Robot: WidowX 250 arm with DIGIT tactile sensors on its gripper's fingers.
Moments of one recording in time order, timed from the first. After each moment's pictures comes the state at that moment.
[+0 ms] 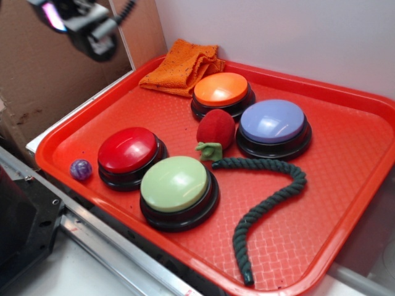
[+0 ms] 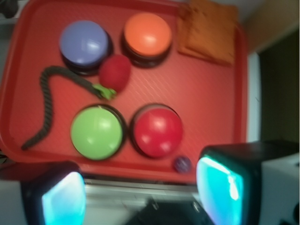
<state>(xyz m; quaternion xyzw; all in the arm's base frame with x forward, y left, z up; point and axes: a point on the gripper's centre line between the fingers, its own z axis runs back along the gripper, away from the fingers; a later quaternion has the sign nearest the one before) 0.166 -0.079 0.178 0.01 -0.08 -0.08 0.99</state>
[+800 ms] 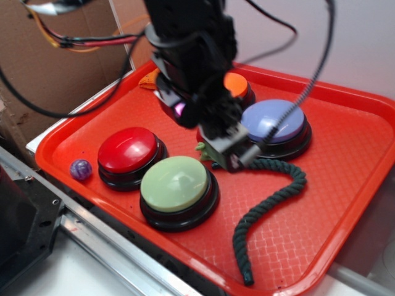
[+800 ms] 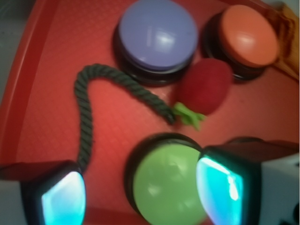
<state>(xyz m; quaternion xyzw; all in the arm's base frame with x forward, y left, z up) 0.198 -0.162 0.088 0.02 -0.07 -0.10 0.99</state>
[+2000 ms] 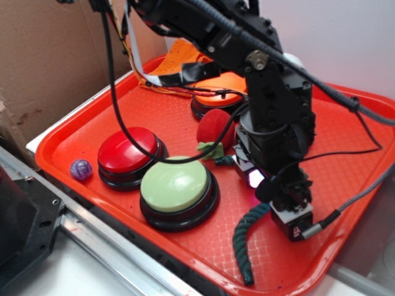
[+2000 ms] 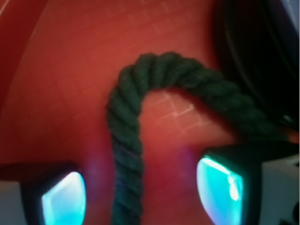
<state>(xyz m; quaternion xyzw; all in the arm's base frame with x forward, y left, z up) 0.228 -0.206 0.010 -0.01 -0.04 -0.18 0.98</state>
